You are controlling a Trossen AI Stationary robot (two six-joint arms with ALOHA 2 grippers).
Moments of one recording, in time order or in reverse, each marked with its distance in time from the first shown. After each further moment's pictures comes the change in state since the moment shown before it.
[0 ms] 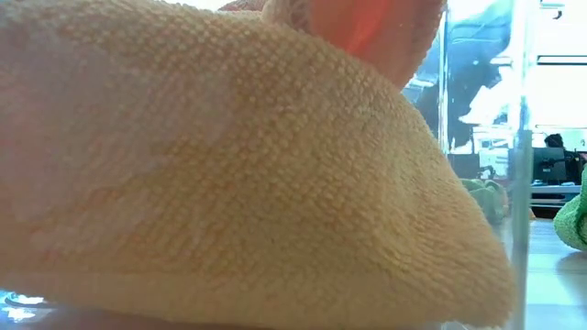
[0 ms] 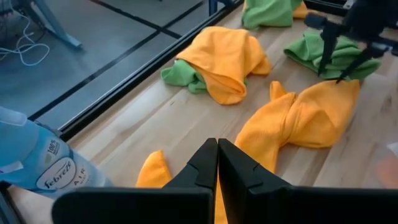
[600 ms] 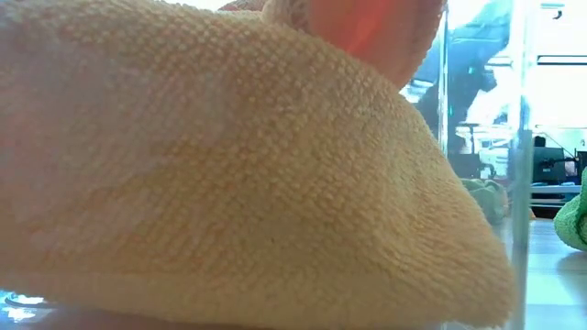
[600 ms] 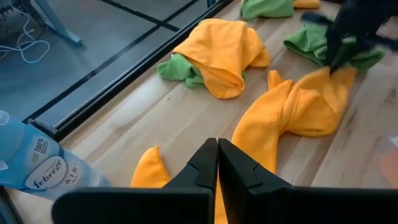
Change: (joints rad) left arm 0.008 0.052 0.000 0.022 0.017 0.006; right arm -0.008 0.035 0.028 -0.059 0.030 0.093
